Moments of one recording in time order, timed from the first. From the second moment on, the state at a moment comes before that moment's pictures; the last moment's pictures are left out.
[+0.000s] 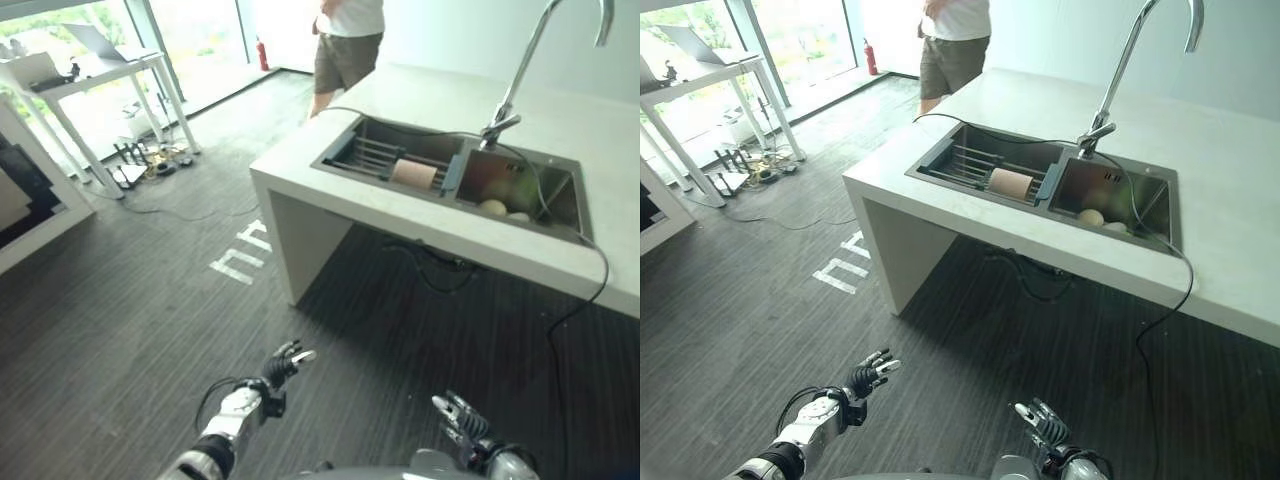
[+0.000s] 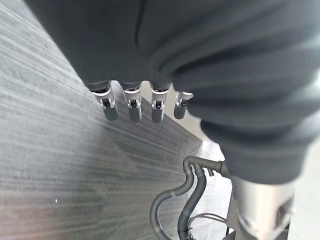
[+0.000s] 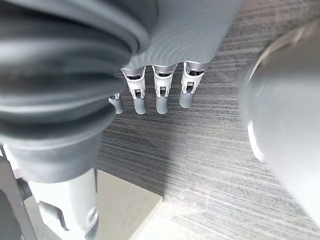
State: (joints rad) left arm -0.15 0.29 -0.43 0.94 -0.52 -0.12 -0.18; right arm 0.02 -0.25 0.23 1.04 0.65 -0.16 0.24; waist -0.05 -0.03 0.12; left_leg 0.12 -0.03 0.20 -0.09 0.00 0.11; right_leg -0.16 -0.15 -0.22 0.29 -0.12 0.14
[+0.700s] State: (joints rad) left arm -0.09 0.24 -0.35 0.92 -0.51 -0.12 -0.23; right arm -0.03 -0.32 0.22 1.05 0.65 -0.16 0.23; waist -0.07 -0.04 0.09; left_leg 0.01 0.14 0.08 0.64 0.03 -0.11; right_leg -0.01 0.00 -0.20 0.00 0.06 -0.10
